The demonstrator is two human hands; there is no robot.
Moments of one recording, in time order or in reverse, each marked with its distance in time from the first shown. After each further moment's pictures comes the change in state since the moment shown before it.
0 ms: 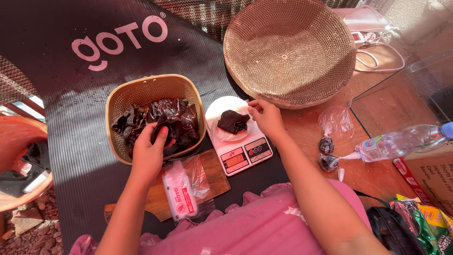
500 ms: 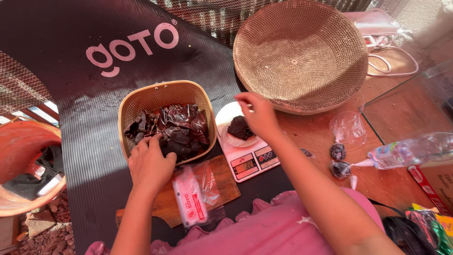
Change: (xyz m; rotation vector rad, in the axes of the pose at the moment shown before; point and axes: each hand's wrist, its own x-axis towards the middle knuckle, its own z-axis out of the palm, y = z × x) left_hand -0.006 0.011 -0.021 1.297 0.131 0.002; right_hand 0.004 -0.076 0.020 0.056 0.069 -0.477
